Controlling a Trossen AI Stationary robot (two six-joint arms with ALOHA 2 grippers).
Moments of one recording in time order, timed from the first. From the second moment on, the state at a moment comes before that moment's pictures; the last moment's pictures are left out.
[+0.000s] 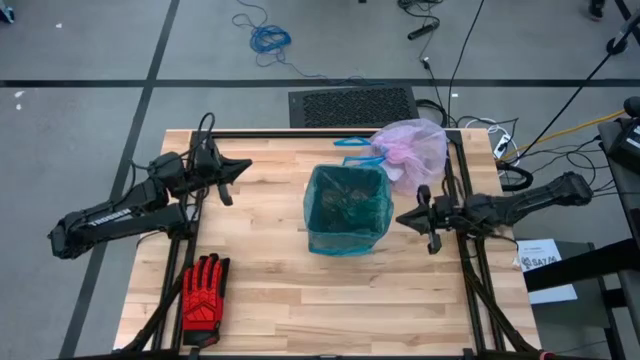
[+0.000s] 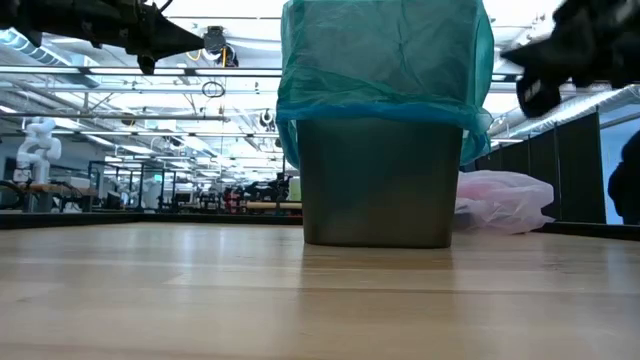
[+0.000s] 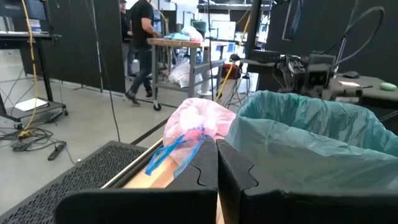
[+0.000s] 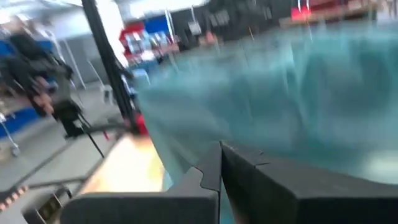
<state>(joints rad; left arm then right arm) 0.45 0.45 0.42 0.03 0.13 -0.05 0.24 0.38 0.10 0.32 0.21 0.21</state>
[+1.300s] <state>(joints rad) 0.31 0.42 0.42 -0.07 0.07 -0.07 0.13 1.00 0.03 0.86 0.12 0.14</state>
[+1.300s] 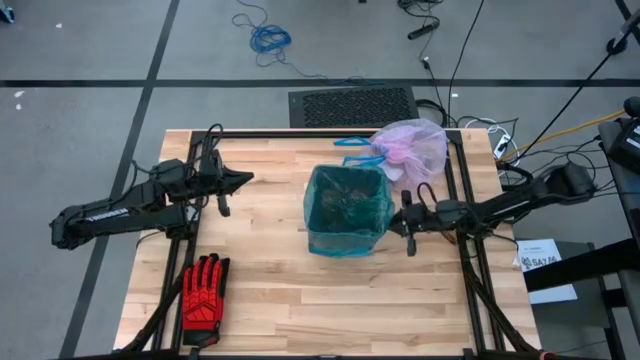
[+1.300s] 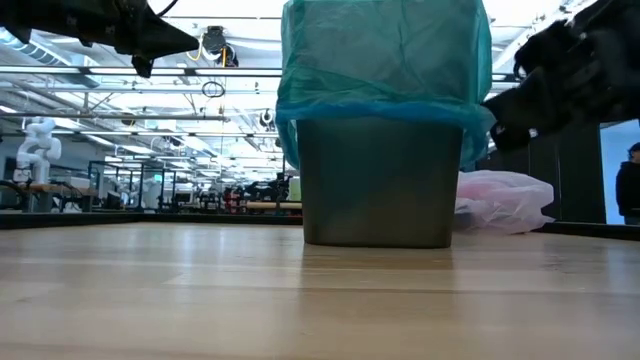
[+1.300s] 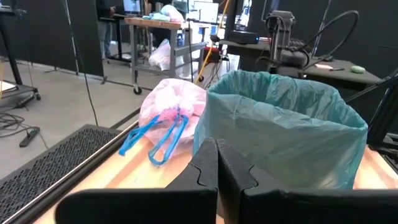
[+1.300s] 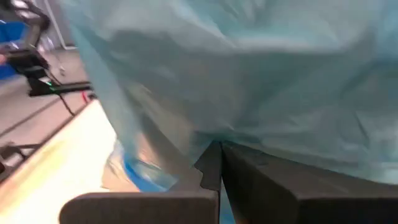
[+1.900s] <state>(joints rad) 0.31 0.21 0.42 -0.28 -0.01 -0.07 0.18 0.62 0.29 0.11 0.16 0.06</state>
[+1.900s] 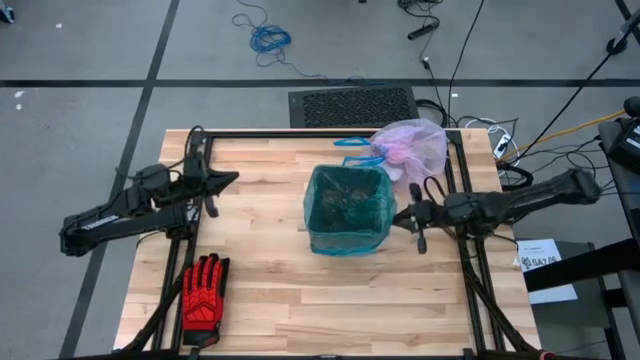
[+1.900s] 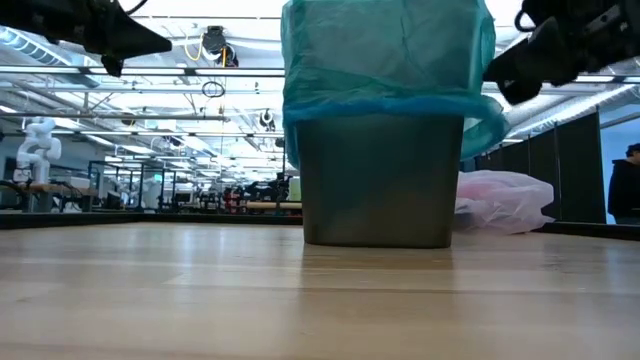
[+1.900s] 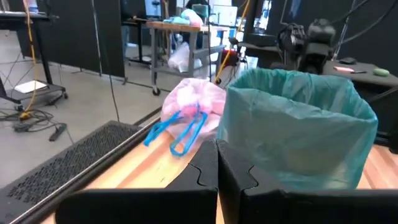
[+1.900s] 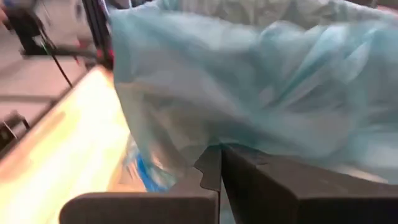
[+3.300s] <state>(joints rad) 0.31 0.00 0.11 -0.33 -0.14 -0.07 0.11 0.02 0.07 -0.13 0.34 0.01</state>
